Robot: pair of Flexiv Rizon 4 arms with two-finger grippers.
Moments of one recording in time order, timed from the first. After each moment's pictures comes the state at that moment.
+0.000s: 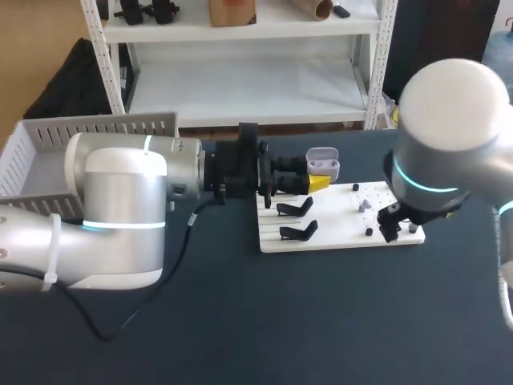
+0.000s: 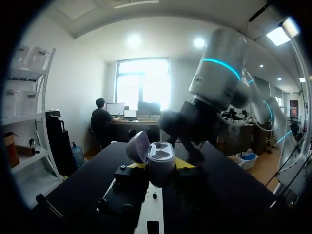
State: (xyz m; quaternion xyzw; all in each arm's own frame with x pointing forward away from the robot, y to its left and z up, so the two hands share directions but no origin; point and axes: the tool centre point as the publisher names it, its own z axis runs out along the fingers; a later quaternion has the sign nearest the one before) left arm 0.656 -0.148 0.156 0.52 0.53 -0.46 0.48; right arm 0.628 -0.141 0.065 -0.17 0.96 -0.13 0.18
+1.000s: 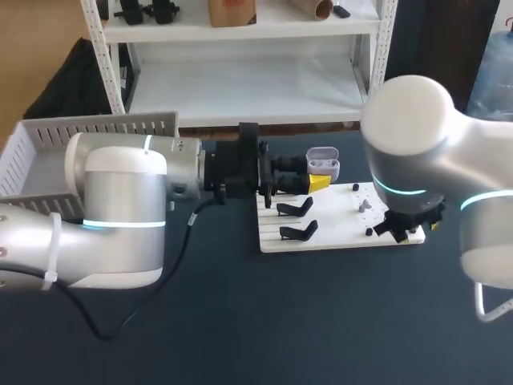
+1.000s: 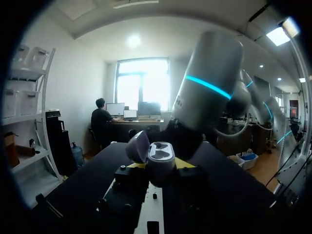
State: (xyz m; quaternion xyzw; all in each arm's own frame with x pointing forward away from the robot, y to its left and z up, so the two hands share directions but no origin) left arm 0.656 -0.148 0.156 0.52 0.53 -0.46 0.48; right arm 0.652 -0.155 0.024 -0.17 0.96 -0.18 0.14
